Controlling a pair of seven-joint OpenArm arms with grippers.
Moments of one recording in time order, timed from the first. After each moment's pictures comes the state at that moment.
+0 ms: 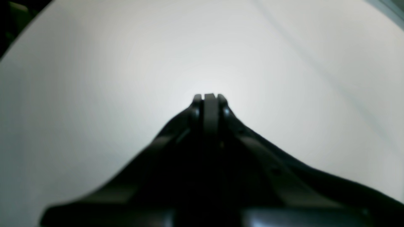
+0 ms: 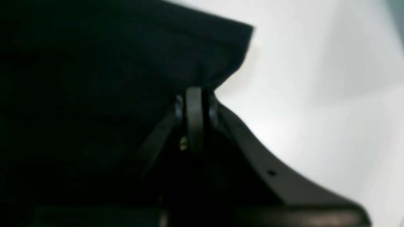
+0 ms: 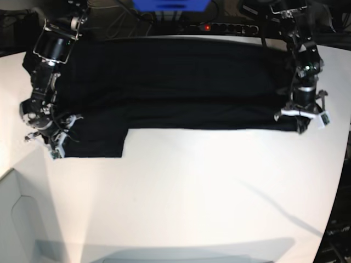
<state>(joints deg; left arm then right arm) 15.9 -13.2 -25.7 101.6 -27.0 0.4 24.7 5.7 9.6 23.4 82.6 -12.9 39.5 -39.3</state>
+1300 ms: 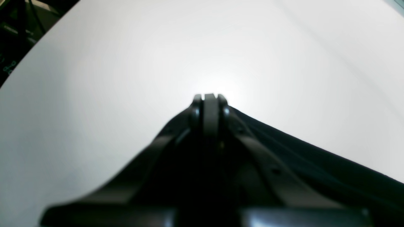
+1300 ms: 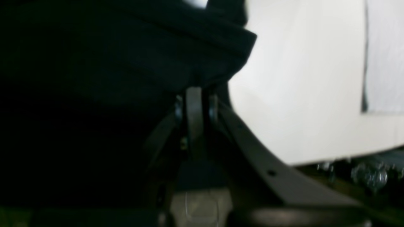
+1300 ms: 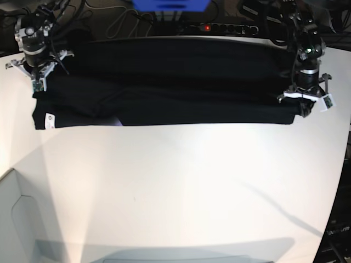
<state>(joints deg) 24.5 -12.7 -27.5 106.0 -27.1 0.6 24.4 -26.2 -5.2 40.6 117.5 -11.8 39.5 -41.0</state>
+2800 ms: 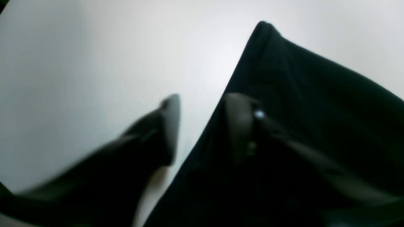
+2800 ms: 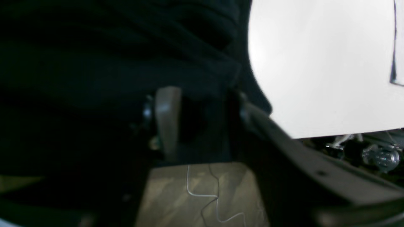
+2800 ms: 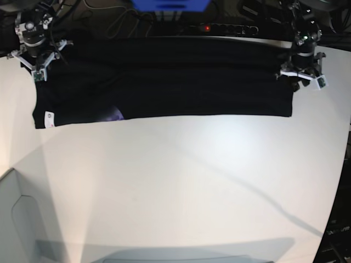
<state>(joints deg) 30.6 -13.2 -27.6 98.1 -27.1 0.4 23.8 -28.9 -3.6 41.3 114.7 -12.0 39.5 -41.0</state>
